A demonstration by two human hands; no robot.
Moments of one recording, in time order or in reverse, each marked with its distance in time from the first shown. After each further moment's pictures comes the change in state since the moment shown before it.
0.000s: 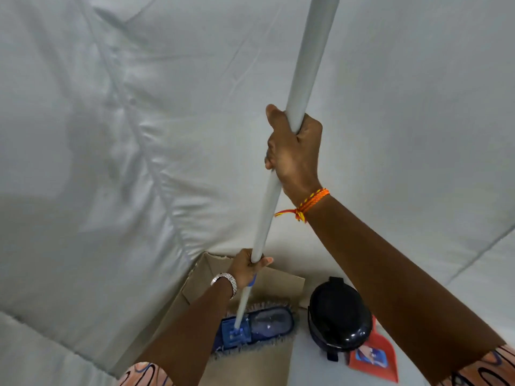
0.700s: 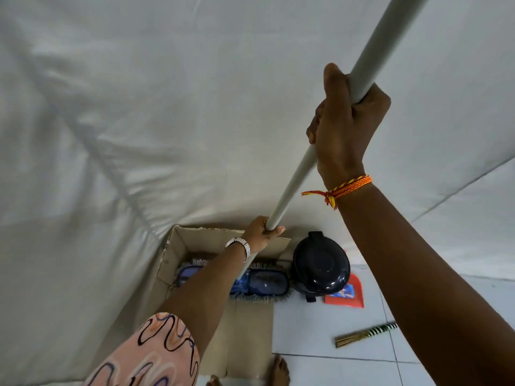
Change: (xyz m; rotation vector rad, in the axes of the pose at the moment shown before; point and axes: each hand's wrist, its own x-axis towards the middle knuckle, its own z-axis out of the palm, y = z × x) left_hand 0.139 -0.061 0.003 0.032 -0.341 0.014; right_hand 0.069 0.112 0.012 -0.211 0.371 -0.111
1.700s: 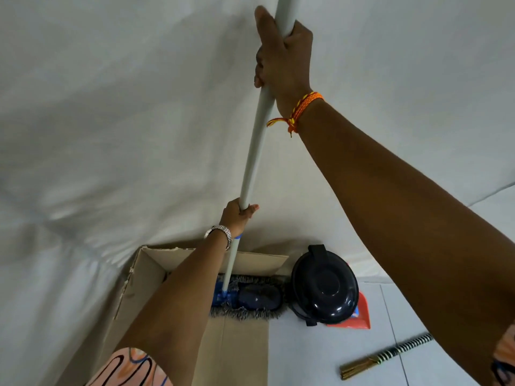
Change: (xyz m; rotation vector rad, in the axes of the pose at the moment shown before) left_hand 0.183 -0.095 -0.036 -0.140 0.261 -0.119; right_hand 0.138 0.216 0.081 -0.096 -0.276 0.061
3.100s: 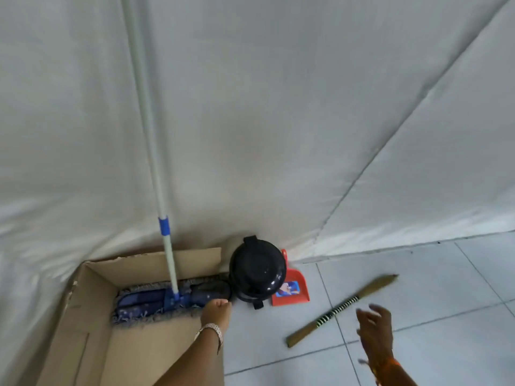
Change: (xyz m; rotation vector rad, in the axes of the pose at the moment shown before) left_hand -0.297 -0.013 0.174 0.095 -0.038 -0.470; right_hand -0.484 0.040 -0.496 -0.583 0.668 0.946
